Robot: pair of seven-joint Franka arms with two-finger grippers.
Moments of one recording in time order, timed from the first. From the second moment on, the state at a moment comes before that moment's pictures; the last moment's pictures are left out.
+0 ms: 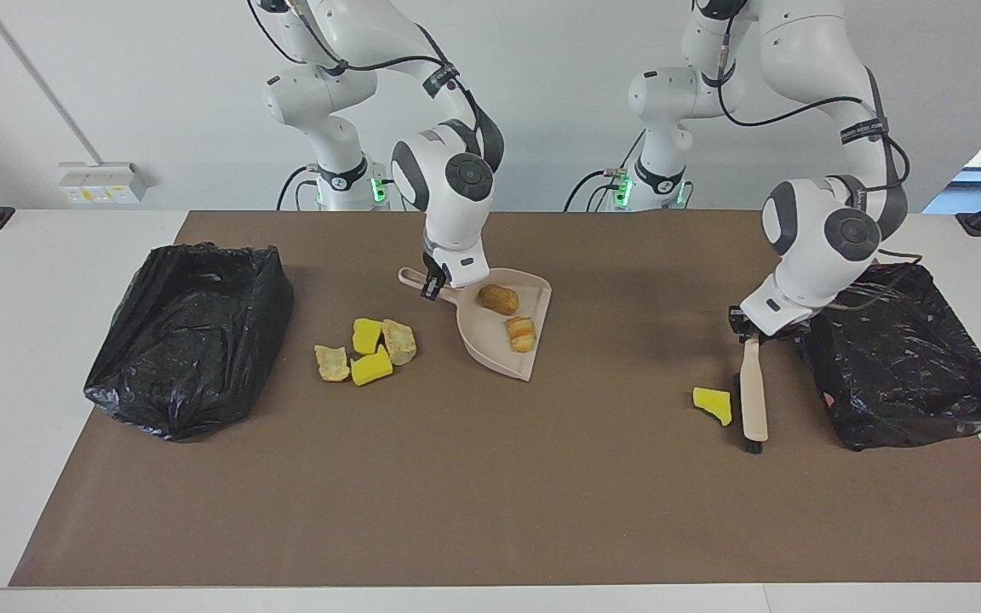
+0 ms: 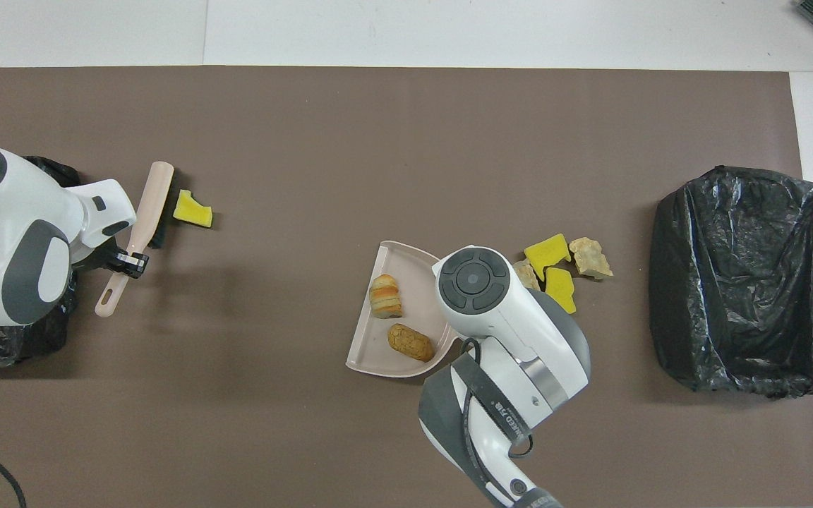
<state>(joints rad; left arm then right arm) -0.11 0.13 -0.04 -2.10 0.08 2.05 0.22 0.56 0.18 0.00 -2.00 -0.11 1.92 -0.63</state>
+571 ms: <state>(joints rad) -0.52 0.03 -0.05 -2.22 -0.18 2.05 -0.07 0.56 0.18 0.00 -2.00 -0.11 1.92 -0.63</state>
